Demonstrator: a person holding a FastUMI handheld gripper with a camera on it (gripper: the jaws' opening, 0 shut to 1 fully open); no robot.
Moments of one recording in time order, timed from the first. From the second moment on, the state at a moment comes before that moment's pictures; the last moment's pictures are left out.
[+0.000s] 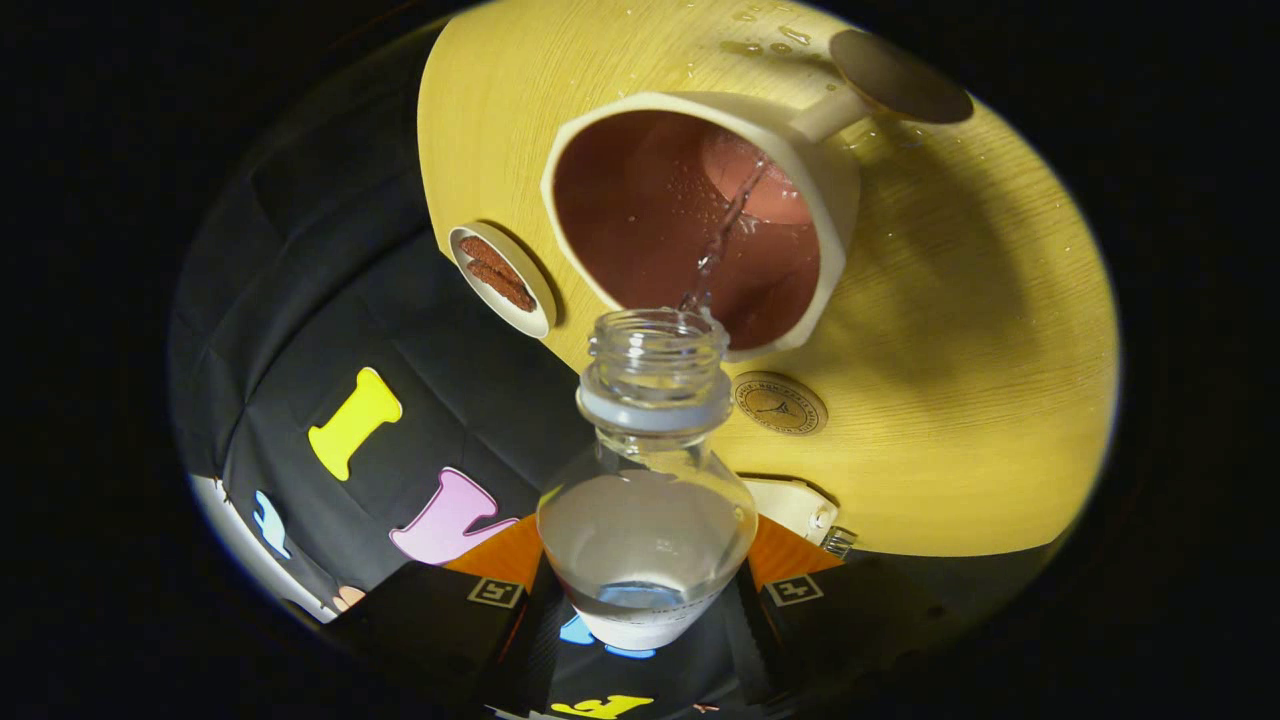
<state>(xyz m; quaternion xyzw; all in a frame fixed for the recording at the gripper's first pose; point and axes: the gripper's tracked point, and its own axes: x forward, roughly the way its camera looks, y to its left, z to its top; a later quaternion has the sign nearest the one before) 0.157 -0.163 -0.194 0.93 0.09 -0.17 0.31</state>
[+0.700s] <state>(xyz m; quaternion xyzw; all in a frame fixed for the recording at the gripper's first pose) 0.158 -0.174 -0.166 0.95 0.06 -0.16 0.26</state>
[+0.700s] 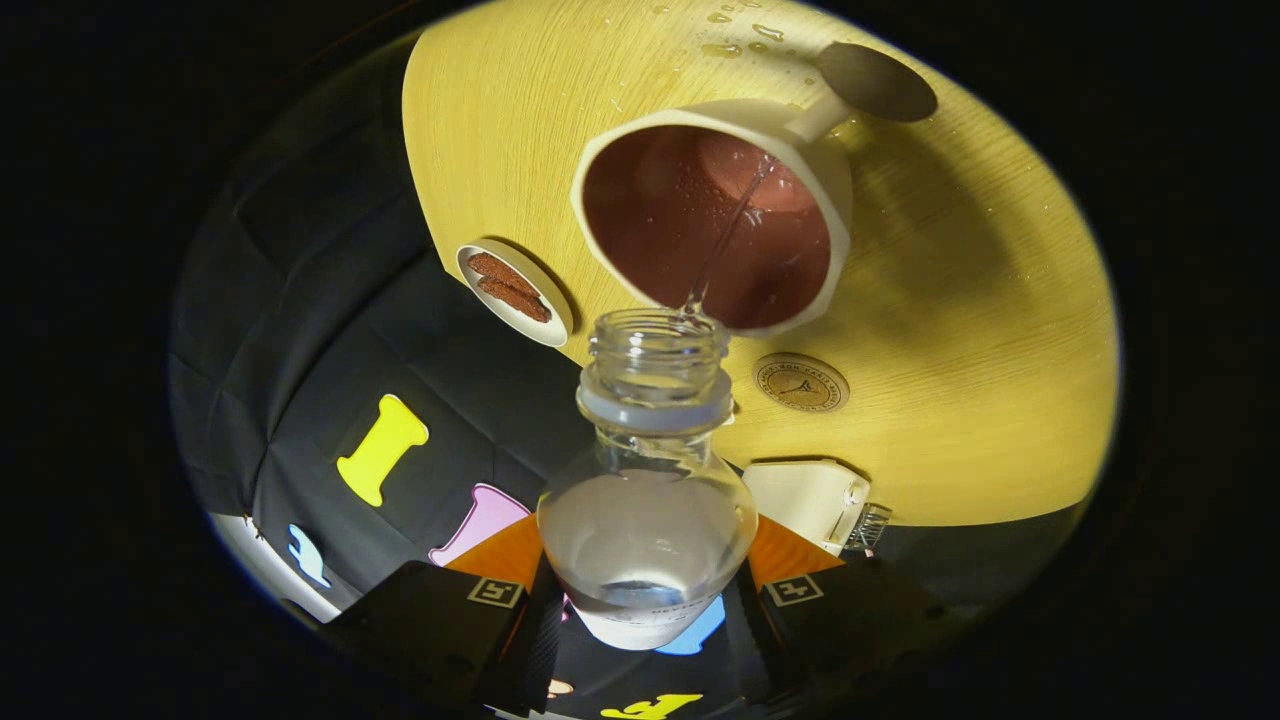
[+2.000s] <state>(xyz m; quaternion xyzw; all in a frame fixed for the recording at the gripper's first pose) 0.157 -0.187 -0.149 0.95 0.03 -0.17 0.24</state>
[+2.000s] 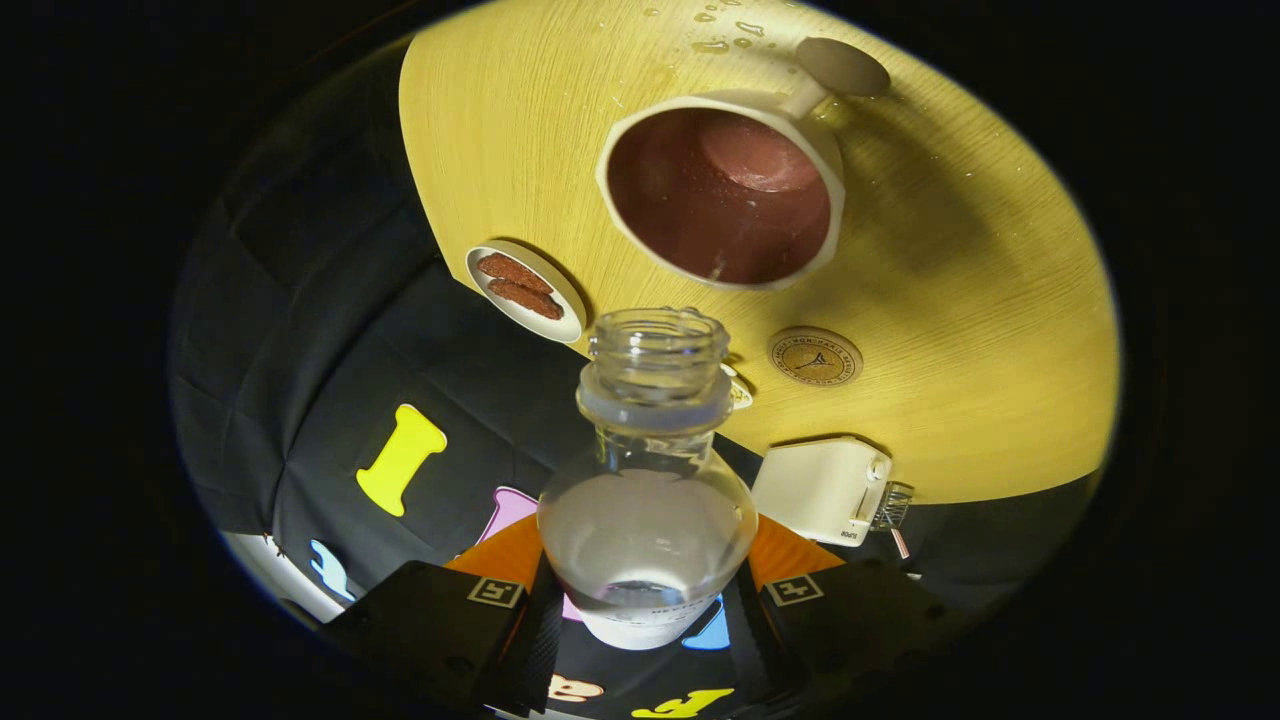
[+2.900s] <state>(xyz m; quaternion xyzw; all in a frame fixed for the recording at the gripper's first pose) 0.145 -0.166 -0.159 0.92 0.05 -0.17 0.36</state>
